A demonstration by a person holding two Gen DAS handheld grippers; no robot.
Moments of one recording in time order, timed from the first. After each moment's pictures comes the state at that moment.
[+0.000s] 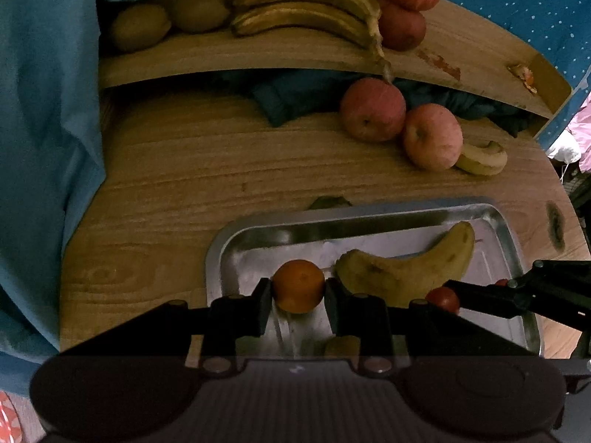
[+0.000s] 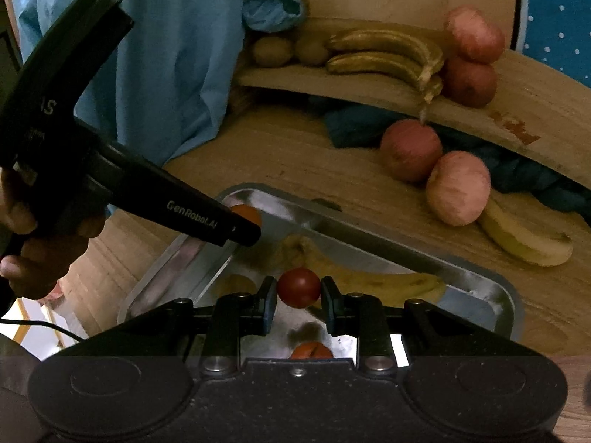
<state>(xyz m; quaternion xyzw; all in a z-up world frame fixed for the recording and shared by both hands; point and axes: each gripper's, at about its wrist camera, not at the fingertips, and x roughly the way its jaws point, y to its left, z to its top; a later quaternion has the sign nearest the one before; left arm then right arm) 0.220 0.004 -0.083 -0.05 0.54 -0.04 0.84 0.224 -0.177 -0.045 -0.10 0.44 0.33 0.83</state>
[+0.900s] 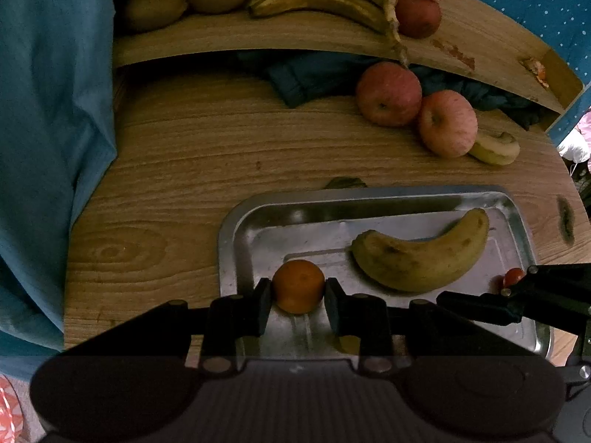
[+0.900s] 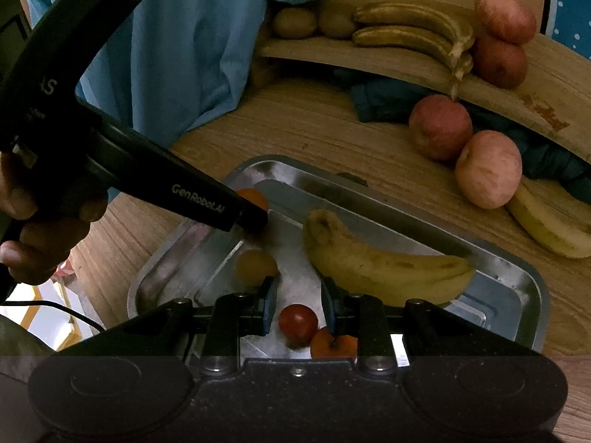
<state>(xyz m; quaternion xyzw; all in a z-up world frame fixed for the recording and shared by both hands) 0.215 0.008 -0.091 -0.05 0.55 -0.03 0.83 0.226 -0.167 -0.058 -0.11 0.47 0.35 0.80</state>
